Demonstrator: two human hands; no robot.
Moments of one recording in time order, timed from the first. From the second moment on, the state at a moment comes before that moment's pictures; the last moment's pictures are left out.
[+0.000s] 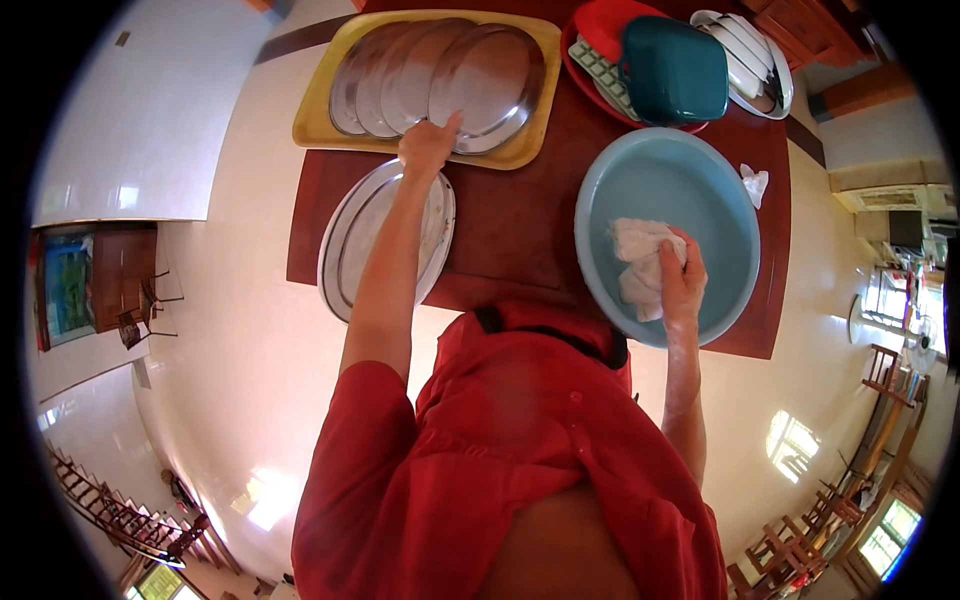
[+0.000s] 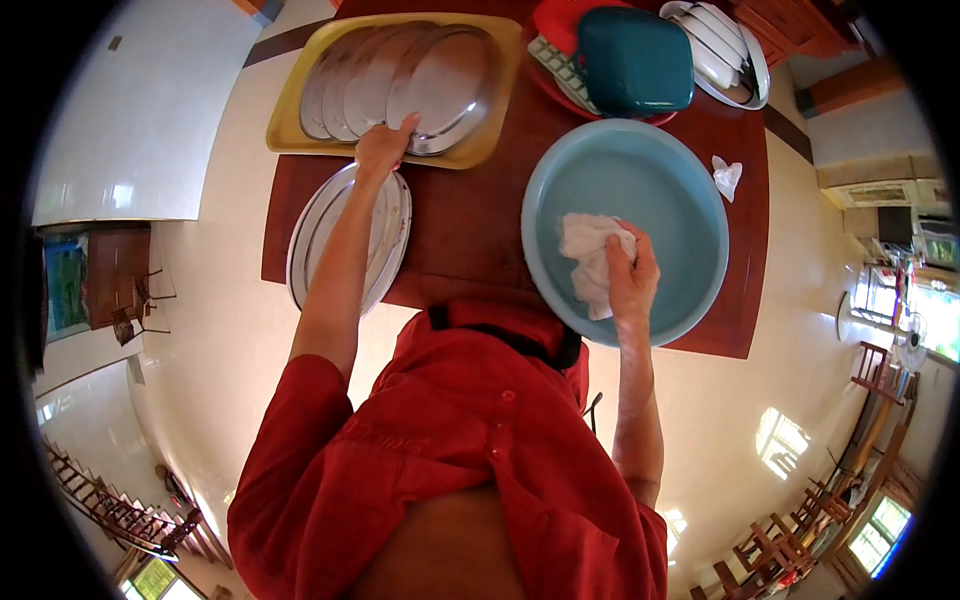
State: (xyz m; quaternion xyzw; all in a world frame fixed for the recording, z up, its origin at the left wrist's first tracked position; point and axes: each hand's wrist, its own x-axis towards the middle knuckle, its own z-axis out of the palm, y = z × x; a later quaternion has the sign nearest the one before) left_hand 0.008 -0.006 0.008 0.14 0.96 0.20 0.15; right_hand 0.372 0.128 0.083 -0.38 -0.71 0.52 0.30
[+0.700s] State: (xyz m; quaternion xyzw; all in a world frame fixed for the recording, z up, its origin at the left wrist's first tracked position) left_hand 0.003 -0.204 0.020 0.18 0.95 0.22 0.14; right_hand 0.369 0.124 0.085 -0.37 -0.70 0.55 0.27
